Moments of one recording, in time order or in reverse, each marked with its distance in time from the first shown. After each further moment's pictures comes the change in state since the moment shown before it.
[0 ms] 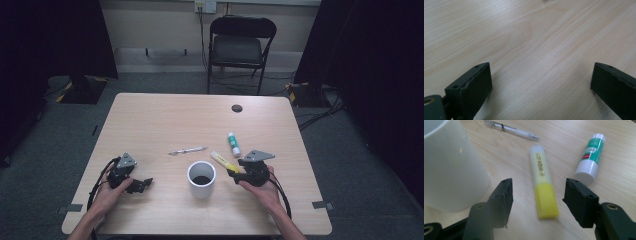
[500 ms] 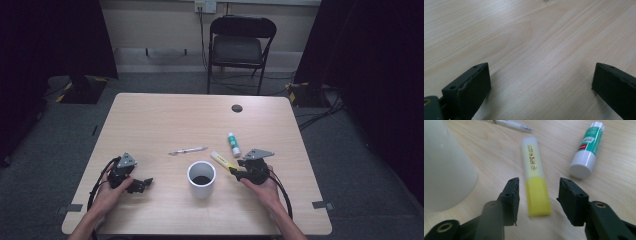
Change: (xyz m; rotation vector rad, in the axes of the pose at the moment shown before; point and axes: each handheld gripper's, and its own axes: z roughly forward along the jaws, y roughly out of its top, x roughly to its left) left arm 0.001 0.001 0.001 0.006 0.003 0.003; right arm -0.013 -0.007 0.010 0.050 -0.004 0.013
